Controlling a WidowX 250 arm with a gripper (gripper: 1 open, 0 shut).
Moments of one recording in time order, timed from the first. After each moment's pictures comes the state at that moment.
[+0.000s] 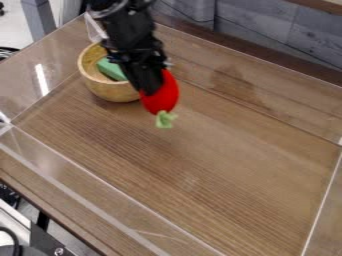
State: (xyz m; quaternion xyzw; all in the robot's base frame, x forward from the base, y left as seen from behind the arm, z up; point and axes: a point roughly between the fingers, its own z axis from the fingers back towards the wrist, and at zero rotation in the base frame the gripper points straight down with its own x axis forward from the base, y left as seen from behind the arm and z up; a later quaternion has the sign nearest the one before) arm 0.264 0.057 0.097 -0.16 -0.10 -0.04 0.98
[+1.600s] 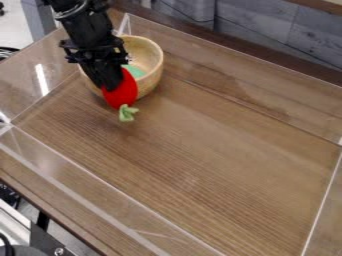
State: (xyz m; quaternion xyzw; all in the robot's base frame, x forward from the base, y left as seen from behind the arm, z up) arm 0.263 0.116 0.081 -0.13 -0.08 0.05 0.99
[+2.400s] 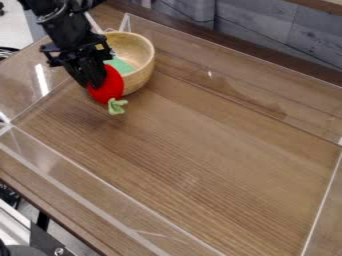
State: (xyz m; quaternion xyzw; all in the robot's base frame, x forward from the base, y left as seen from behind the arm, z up) arm 0.257 0.146 0.071 -0.12 -0.09 0.15 0.98
